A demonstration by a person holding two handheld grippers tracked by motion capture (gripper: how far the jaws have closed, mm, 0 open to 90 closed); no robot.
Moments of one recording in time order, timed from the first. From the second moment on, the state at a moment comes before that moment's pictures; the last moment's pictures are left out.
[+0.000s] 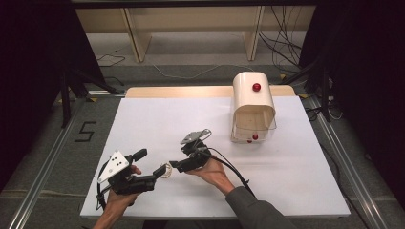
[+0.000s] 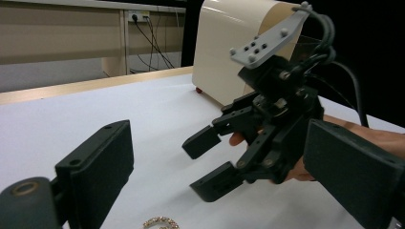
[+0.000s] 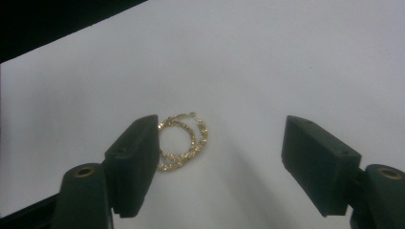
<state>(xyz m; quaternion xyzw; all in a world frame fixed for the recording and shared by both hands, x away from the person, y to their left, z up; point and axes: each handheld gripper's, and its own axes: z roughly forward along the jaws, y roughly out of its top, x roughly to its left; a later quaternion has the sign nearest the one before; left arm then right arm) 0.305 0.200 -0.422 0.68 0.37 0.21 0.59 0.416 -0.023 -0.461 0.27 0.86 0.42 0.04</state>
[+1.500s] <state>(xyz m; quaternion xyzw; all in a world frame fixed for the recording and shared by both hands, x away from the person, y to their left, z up) 0.306 0.201 -0.422 0.68 0.37 0.21 0.59 0.432 0.018 -0.484 0.27 0.91 0.32 0.02</state>
